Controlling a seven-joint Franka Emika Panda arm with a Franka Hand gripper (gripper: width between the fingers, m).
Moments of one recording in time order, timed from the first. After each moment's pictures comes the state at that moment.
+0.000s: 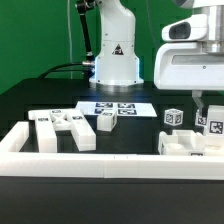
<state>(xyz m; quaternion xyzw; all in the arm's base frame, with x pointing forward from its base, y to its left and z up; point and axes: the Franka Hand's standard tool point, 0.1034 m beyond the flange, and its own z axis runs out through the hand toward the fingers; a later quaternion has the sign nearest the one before) 0.618 0.126 0.081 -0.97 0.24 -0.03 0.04</state>
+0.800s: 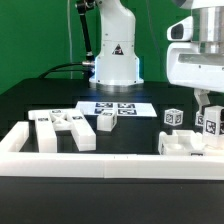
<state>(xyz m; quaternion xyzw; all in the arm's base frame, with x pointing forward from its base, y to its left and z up) 0.617 0.124 0.080 -0.85 0.52 -0.01 0.05</state>
